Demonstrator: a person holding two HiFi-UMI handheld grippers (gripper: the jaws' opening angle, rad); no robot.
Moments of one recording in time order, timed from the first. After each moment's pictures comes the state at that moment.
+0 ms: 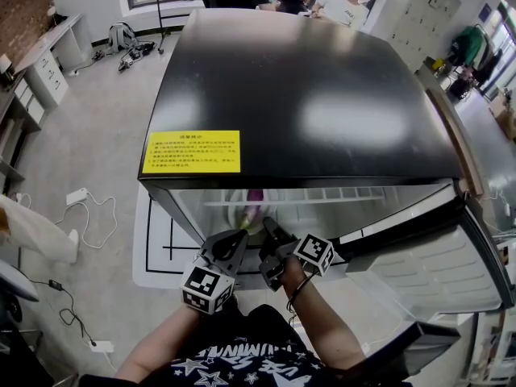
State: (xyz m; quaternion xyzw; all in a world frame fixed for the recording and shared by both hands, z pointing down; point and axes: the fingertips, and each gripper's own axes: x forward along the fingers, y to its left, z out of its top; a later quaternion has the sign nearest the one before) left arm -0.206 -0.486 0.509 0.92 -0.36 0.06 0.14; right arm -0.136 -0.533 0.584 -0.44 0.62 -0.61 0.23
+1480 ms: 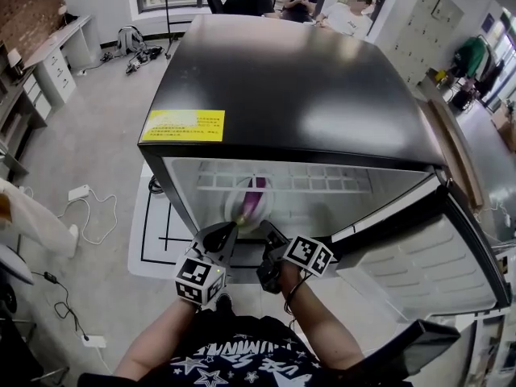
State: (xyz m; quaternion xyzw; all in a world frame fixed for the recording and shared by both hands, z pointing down) left arm -0.213 -0.477 0.499 0.90 -0.41 0.05 0.13; right arm -0.124 -0.502 0.575 -0.48 0.68 -0.54 0.11
